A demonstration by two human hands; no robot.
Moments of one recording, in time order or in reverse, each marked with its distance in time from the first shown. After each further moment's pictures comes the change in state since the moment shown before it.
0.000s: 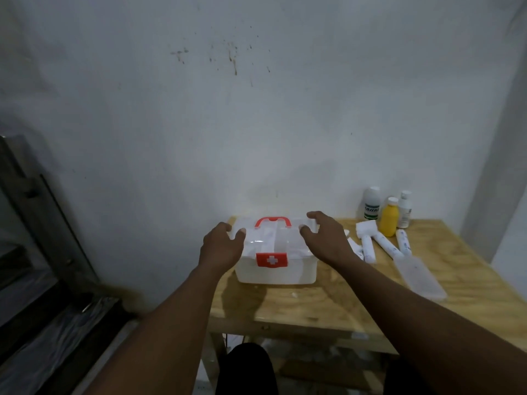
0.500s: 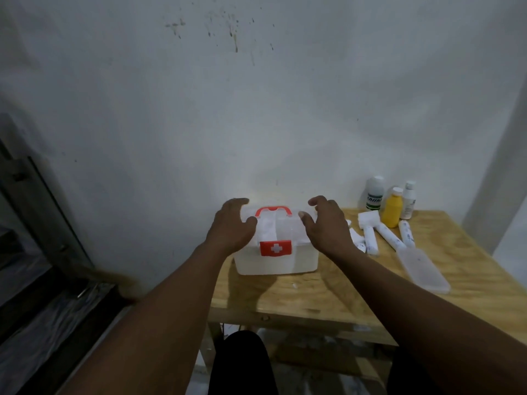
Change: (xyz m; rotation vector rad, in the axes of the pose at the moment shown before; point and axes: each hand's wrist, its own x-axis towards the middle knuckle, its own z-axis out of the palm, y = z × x) left_hand 0.018 0.010 0.011 0.045 -0.090 0.214; right_hand 0.007 -0.002 0.012 -0.168 0.125 -0.075
